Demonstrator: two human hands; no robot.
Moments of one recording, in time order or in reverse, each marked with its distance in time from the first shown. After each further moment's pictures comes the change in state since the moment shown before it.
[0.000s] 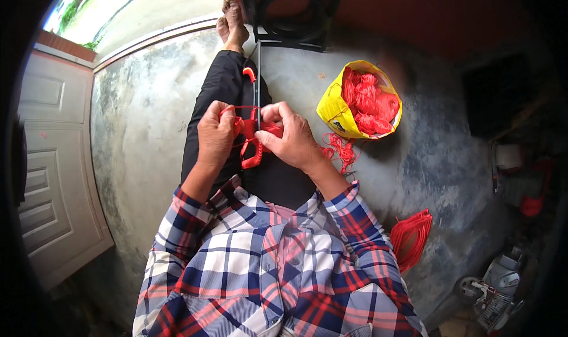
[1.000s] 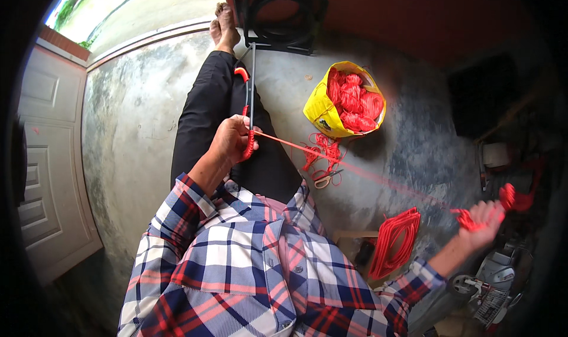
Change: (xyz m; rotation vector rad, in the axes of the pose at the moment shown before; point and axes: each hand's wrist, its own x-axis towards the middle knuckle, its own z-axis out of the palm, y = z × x) left_hand -0.012 -0.006 0.023 -0.737 -0.296 -0.746; right_hand -0.281 -0.077 -0.323 0.489 0.822 -0.290
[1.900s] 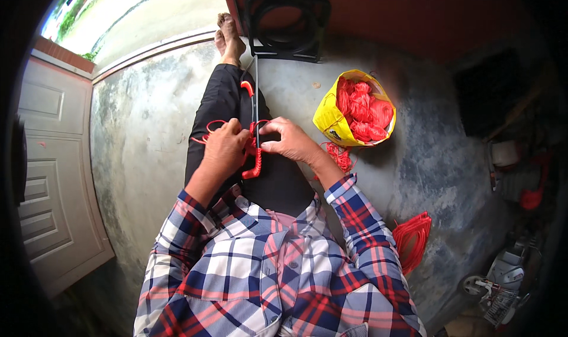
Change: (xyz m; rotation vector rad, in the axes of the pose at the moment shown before) left_hand -0.005 0.027 -0.024 1.926 0.085 1.032; right_hand -0.050 0.332 0.295 -0.546 -1.091 0.394
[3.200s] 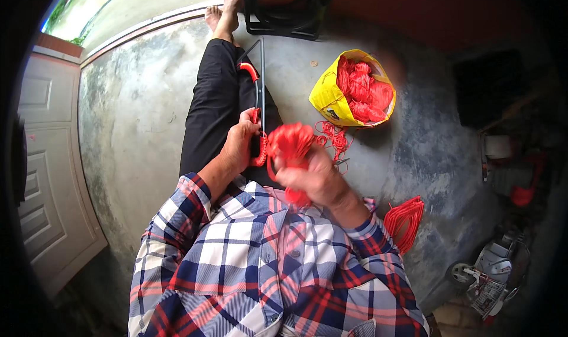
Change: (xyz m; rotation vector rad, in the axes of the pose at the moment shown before) left_hand -0.007 0.037 0.042 -1.886 -0.076 -0.859; right_hand -0.093 -0.118 0.008 0.827 0.200 0.251
